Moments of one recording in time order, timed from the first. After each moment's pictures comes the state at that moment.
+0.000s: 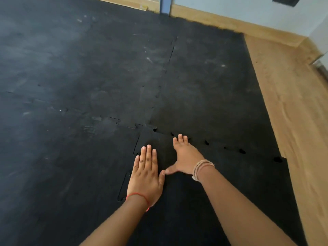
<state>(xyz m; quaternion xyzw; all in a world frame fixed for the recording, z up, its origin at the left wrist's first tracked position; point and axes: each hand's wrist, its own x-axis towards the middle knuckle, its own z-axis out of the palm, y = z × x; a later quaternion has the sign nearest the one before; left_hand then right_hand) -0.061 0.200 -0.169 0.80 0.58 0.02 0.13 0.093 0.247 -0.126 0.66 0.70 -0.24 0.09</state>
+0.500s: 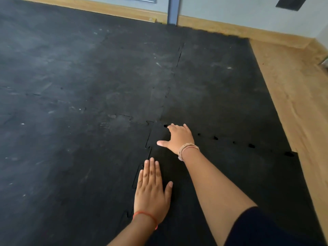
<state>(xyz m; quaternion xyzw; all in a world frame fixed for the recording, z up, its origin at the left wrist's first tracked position) -0.076 0.144 -0.173 0.76 0.63 0.04 0.17 0.045 0.282 -0.133 0.68 0.72 -0.12 0.00</state>
